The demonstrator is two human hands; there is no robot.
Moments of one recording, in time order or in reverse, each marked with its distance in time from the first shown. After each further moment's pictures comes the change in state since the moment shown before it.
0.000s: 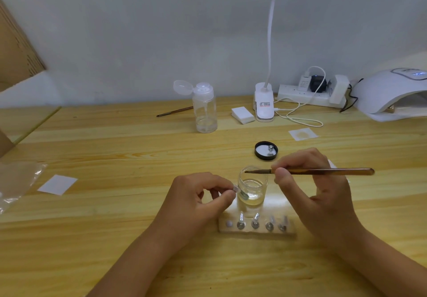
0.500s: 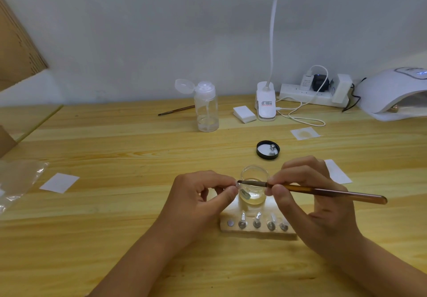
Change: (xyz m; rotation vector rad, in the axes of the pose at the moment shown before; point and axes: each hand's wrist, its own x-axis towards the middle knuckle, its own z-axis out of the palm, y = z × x) left_hand 0.002 0.000 0.004 -0.081 0.028 0.006; right_hand -0.010 -0.008 0.005 0.025 -0.022 -0.131
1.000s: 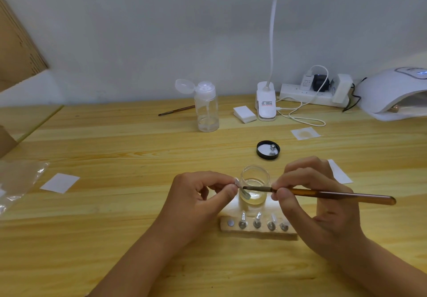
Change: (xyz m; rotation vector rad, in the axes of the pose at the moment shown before) left_hand -0.001 0.004 -0.001 -0.028 0.024 -0.055; right_hand -0.002 0.001 -0.002 0.009 0.012 -0.019
